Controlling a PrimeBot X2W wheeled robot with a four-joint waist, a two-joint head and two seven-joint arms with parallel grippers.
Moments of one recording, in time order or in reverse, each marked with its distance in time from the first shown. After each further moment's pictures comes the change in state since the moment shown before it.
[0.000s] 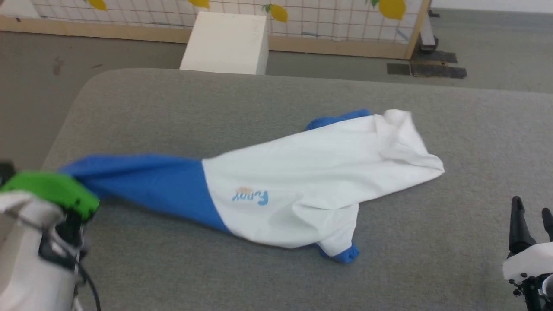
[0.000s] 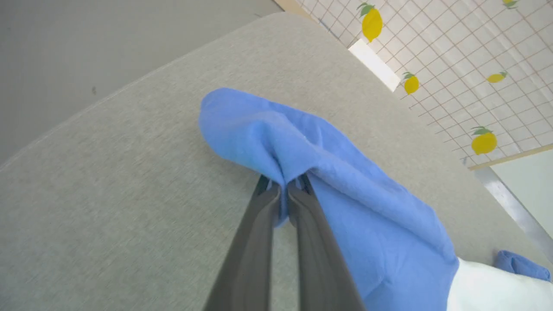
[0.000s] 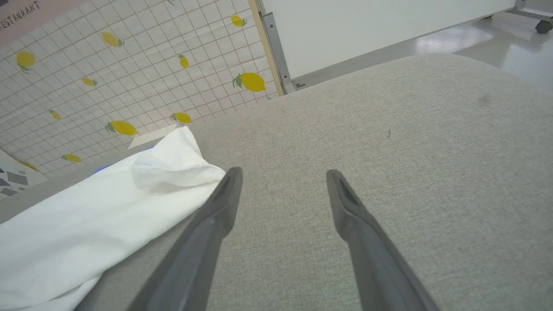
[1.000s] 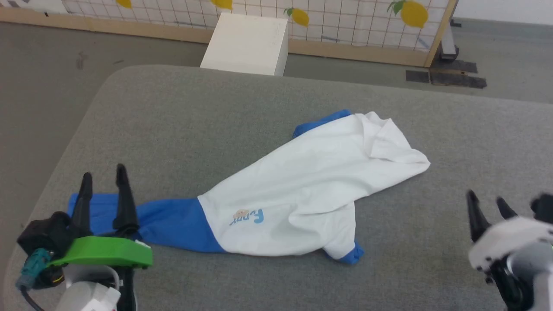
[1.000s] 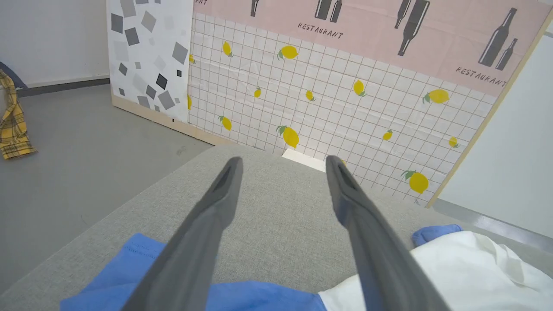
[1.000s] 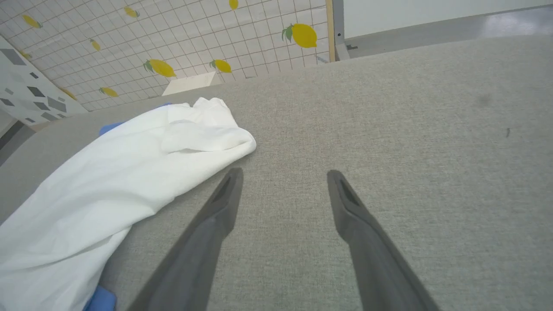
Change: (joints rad) left arm 0.400 -0.142 0.039 -0.507 0.393 -0.178 -0.475; right arm -0.048 0.000 0.119 0.018 -0.057 0.000 0.153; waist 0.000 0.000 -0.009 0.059
